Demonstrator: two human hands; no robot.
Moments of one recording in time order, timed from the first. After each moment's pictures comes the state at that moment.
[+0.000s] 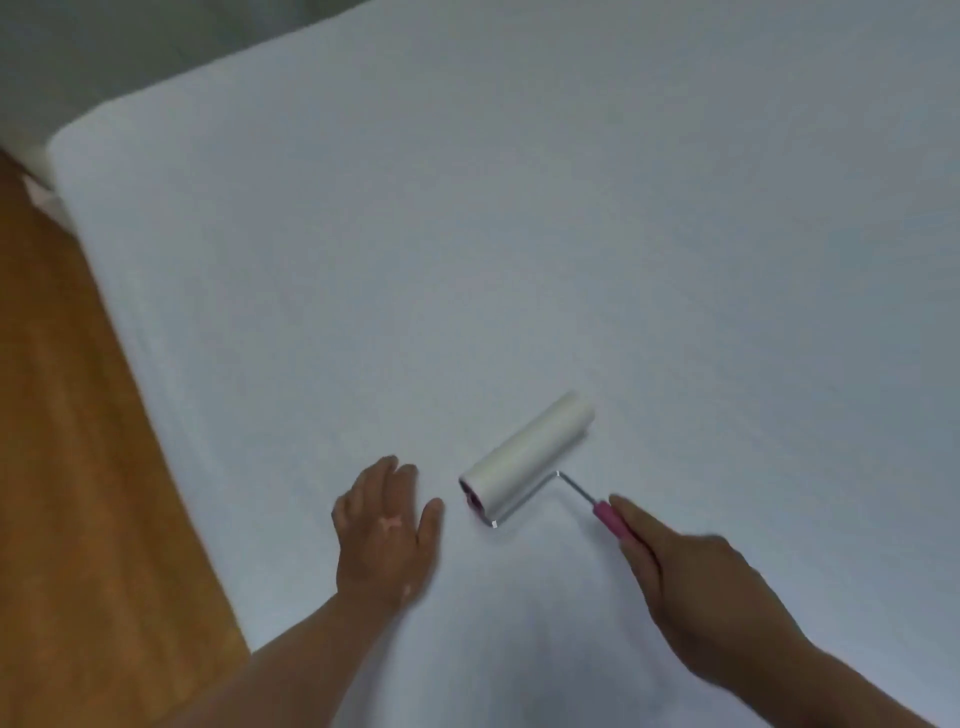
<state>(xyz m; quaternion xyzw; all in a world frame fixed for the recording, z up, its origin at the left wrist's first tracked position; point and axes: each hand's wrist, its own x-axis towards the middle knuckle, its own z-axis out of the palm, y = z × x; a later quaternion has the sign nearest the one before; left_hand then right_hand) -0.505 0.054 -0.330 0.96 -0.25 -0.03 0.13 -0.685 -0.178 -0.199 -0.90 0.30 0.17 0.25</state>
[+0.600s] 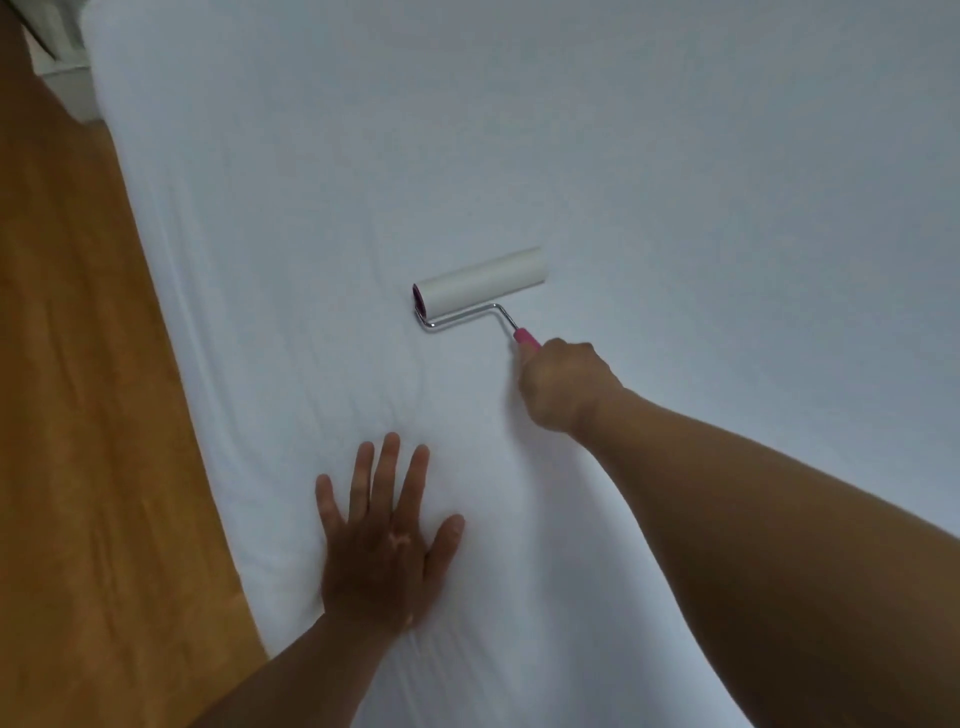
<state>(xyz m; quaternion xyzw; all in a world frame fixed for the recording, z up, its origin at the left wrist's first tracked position) -0.340 0.136 -0.376 0.97 -0.24 -0.06 0.07 -0.266 -0.109 -0.284 -0.95 0.18 0.23 0.09</state>
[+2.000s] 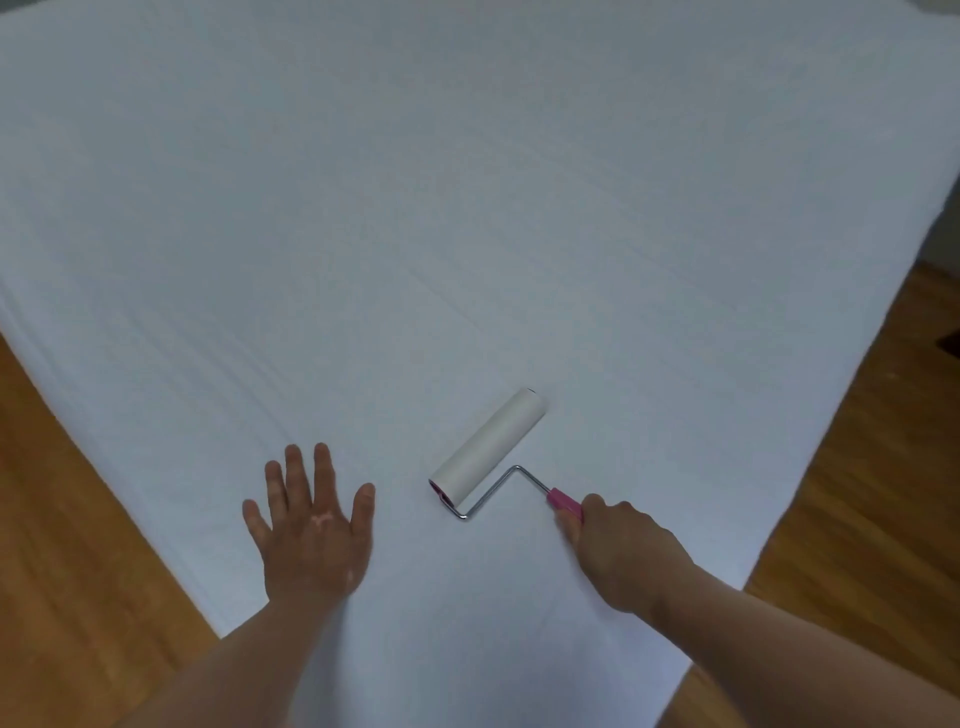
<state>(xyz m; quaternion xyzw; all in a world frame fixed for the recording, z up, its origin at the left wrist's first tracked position) -0.663 0.085 -0.352 0.98 -0.18 -0.10 0.05 -0.866 -0.158 -0.275 -0.88 0.36 0.24 0.18</state>
